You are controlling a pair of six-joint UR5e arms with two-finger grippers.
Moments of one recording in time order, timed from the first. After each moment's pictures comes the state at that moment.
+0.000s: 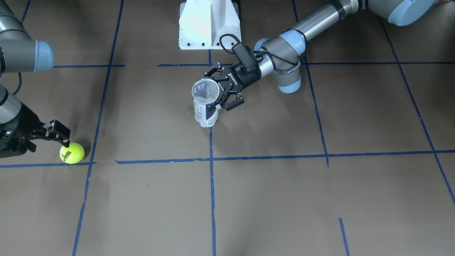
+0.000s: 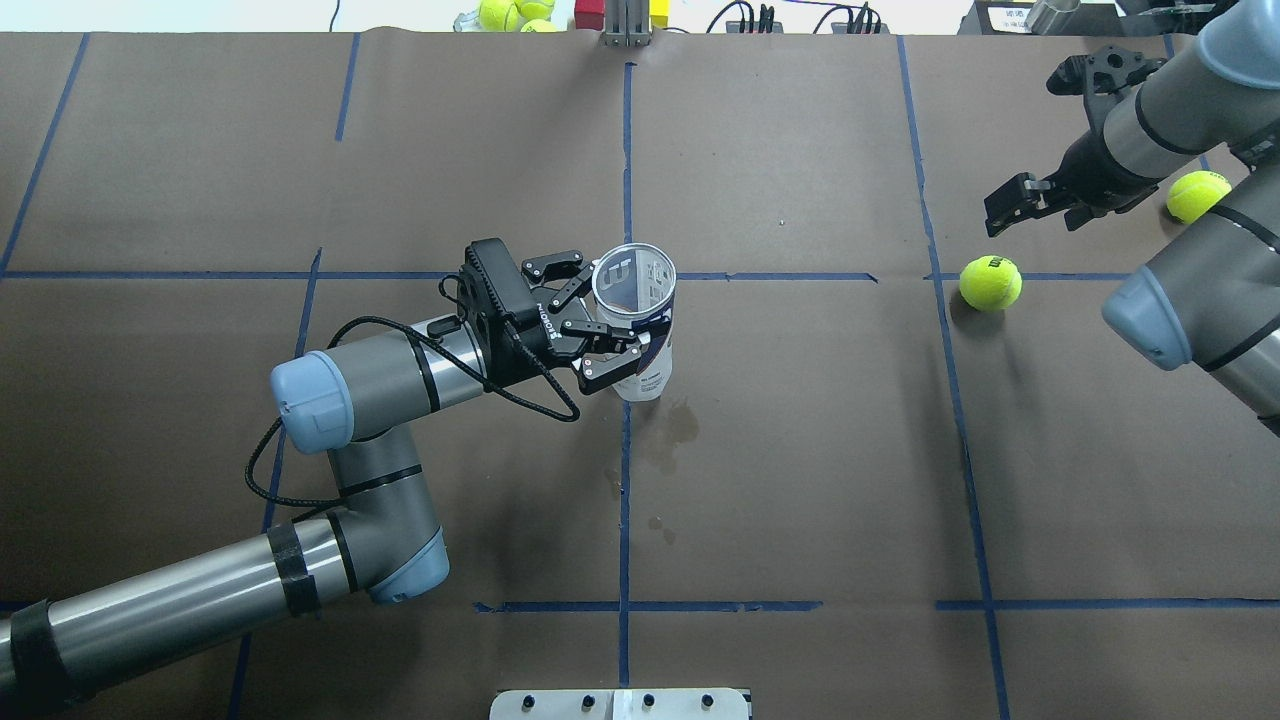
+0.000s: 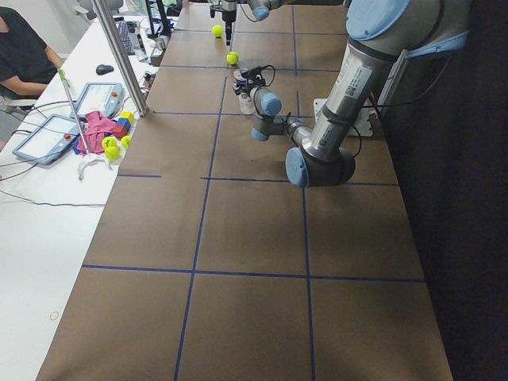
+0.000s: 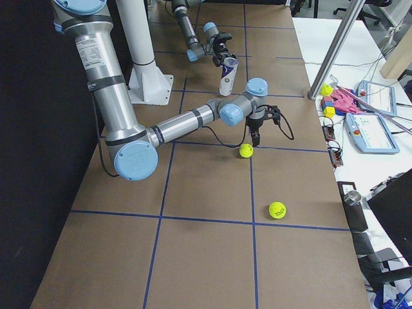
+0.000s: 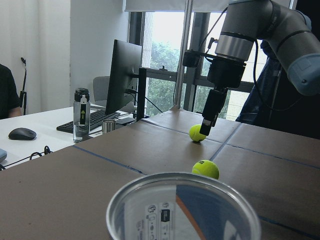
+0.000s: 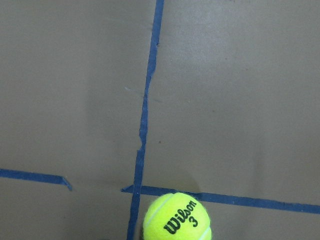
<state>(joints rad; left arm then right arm) -0.46 -2.21 -1.28 -3.25 -1.51 -0.43 1.03 -1.26 1.63 -1.36 2.16 0.67</state>
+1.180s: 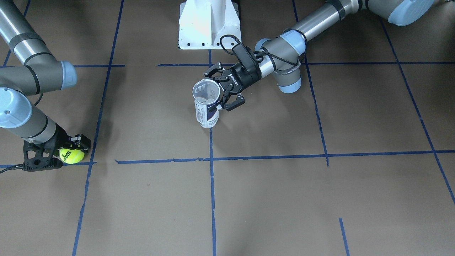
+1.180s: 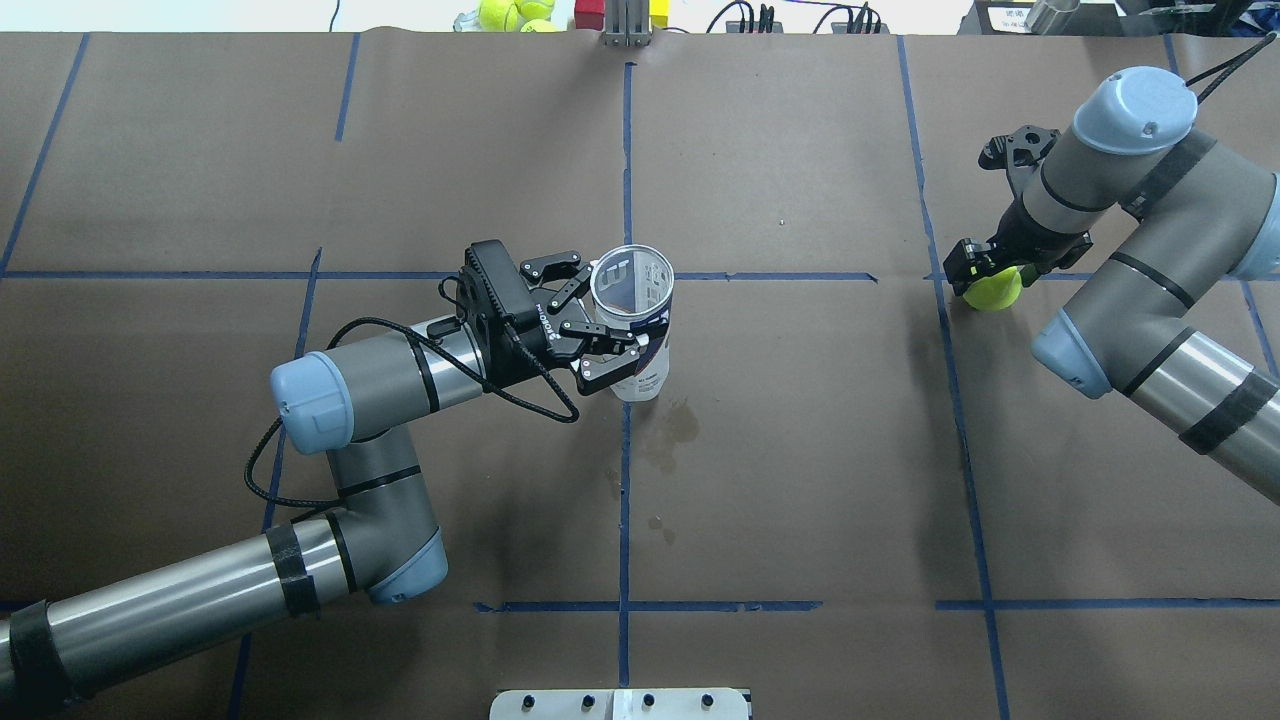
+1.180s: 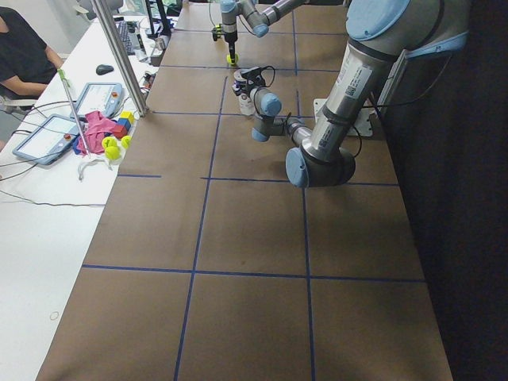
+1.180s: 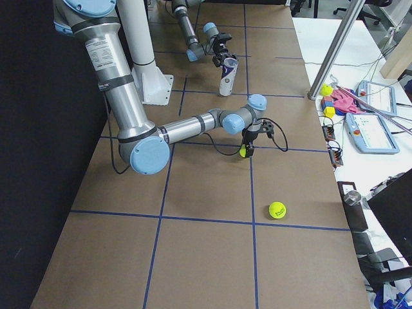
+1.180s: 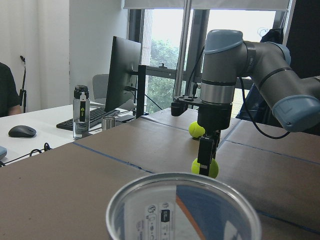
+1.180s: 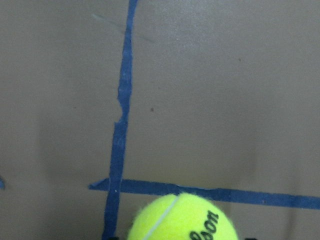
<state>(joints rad) -0.46 -2.21 -1.28 -3.25 -1.51 -0.43 0.93 -1.21 1.46 -1.36 2.12 0.66</state>
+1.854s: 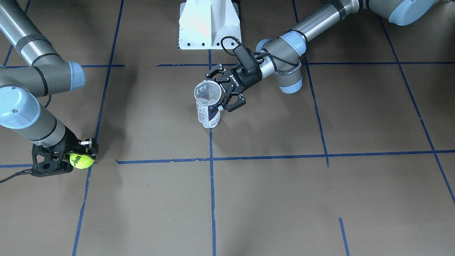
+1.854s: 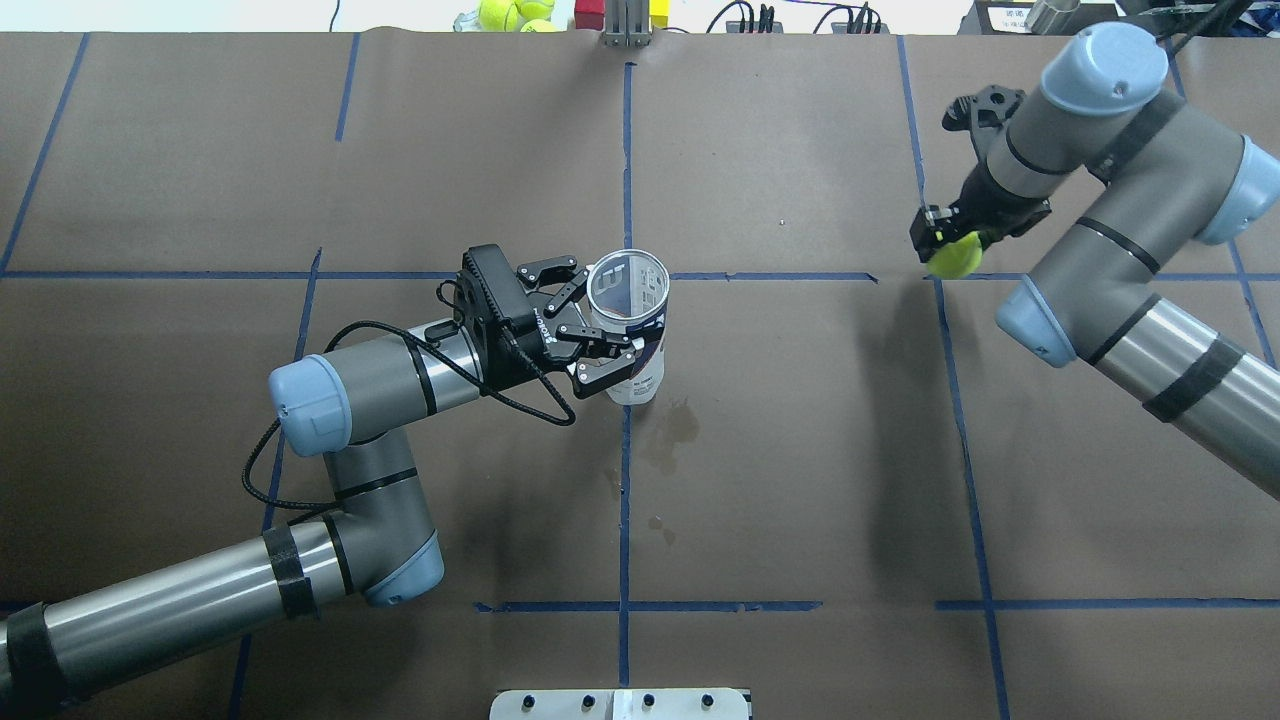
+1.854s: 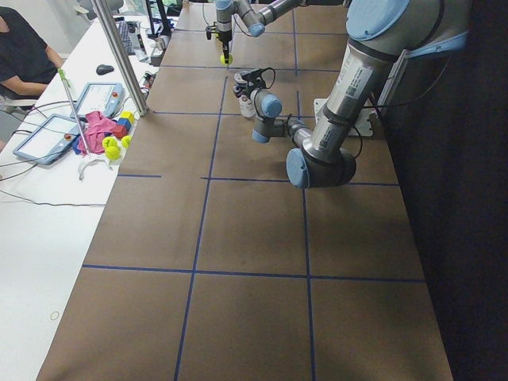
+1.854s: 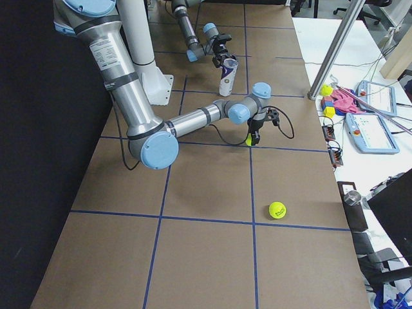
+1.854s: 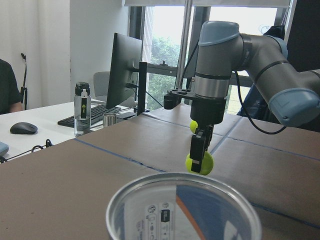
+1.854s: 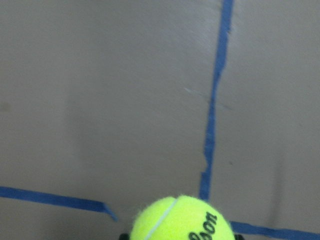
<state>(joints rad) -0.45 -2.20 -1.27 -3.25 -1.51 -0.43 0.94 -1.09 1.48 -1.36 2.13 0.70</state>
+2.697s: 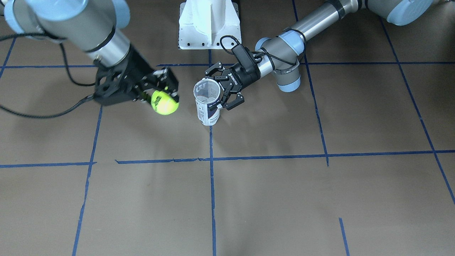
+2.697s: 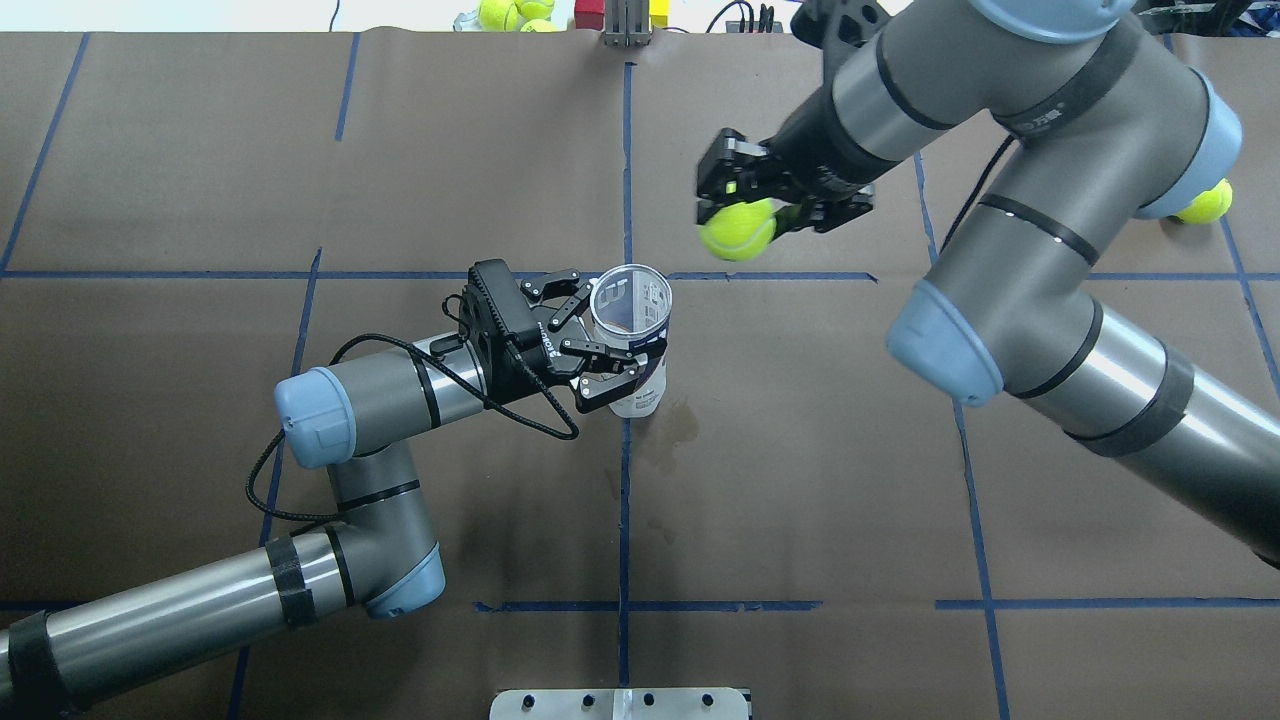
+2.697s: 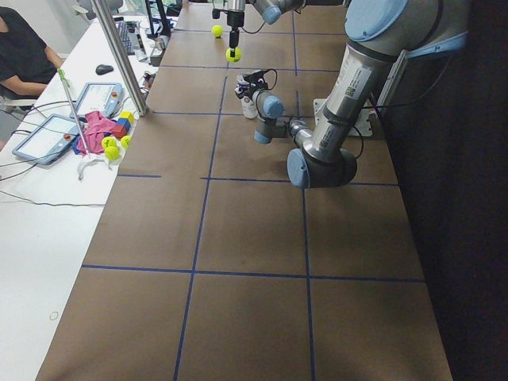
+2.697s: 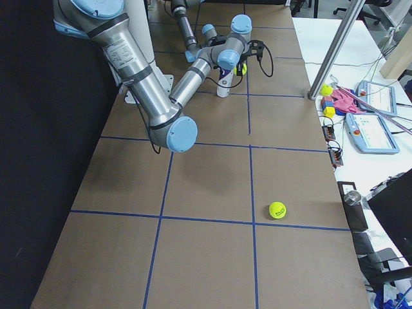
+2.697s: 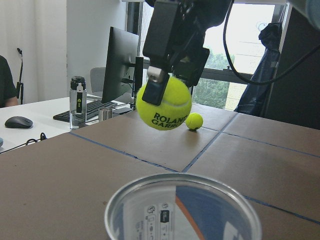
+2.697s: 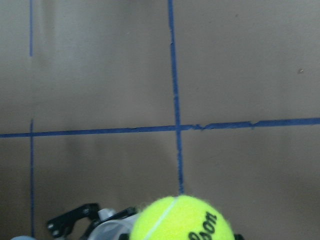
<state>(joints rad) -0.43 -2.20 -1.27 -3.25 -1.51 -0.43 0.81 -0.92 1.83 -1.38 2.23 1.30</state>
